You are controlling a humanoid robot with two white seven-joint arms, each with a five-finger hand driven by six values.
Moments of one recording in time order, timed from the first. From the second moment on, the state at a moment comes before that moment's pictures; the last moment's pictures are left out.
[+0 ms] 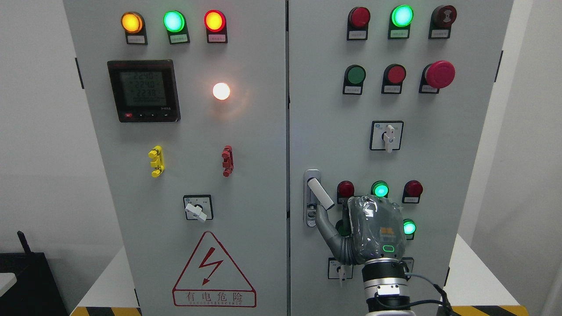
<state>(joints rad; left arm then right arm) -0.05 -0.04 0.00 0.00 0.12 -0.12 -0.14 -0.48 0.14 0.21 -1.76 1.38 0.25 0.00</state>
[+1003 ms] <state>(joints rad) -0.05 -0.04 0.00 0.00 0.12 -0.12 -0.14 -0.48 0.14 0.19 -1.76 1.39 0.24 0.01</state>
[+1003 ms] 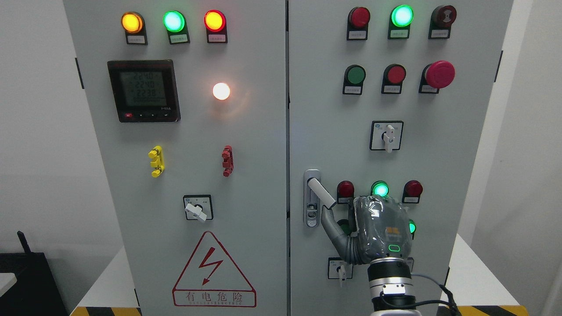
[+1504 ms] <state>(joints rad) -0.05 -0.04 0.00 0.00 0.12 -0.12 -0.14 -0.49 0.14 0.18 -1.76 1.39 0.24 0.01</state>
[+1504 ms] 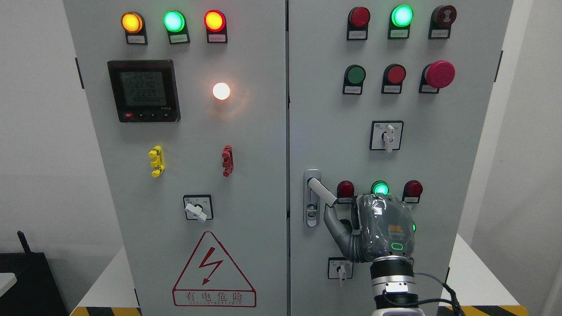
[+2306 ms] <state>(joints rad) -0.05 -0.04 0.00 0.00 0.12 -0.12 -0.14 -0.49 0.14 0.17 -1.77 1.39 0.24 0.01</state>
